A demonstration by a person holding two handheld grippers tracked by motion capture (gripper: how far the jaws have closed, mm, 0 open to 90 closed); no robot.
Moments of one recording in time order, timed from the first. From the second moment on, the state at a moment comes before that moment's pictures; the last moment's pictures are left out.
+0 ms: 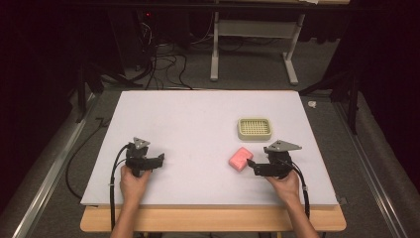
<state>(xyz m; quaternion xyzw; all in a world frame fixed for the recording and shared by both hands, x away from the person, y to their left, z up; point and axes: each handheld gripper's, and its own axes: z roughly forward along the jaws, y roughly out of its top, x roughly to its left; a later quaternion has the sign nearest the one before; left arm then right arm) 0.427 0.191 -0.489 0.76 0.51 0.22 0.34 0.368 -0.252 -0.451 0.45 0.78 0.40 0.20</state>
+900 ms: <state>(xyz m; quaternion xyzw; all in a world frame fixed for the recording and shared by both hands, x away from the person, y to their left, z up) 0.427 0.191 -0.489 0.76 0.51 0.22 0.34 0.386 -0.214 -0.461 0.41 0.80 0.38 0.19</state>
